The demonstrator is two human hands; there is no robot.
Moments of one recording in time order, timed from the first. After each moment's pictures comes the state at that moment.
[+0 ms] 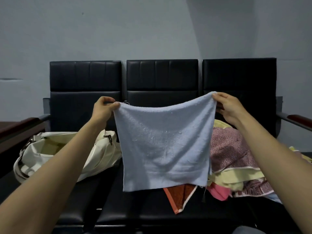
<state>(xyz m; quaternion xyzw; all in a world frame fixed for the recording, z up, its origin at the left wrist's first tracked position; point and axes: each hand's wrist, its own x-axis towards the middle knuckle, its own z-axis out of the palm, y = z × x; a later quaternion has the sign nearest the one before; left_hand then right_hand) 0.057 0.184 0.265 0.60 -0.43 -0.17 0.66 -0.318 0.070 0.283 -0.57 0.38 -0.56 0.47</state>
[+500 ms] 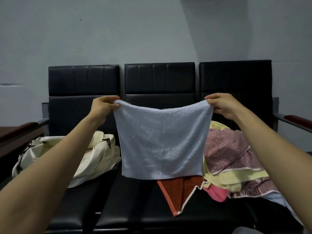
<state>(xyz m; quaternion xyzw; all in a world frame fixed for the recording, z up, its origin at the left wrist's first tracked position) 0.059 0.176 0.288 0.58 -0.48 -0.19 0.63 -0.322 0.064 0.303 -0.62 0.47 -0.48 0.41</state>
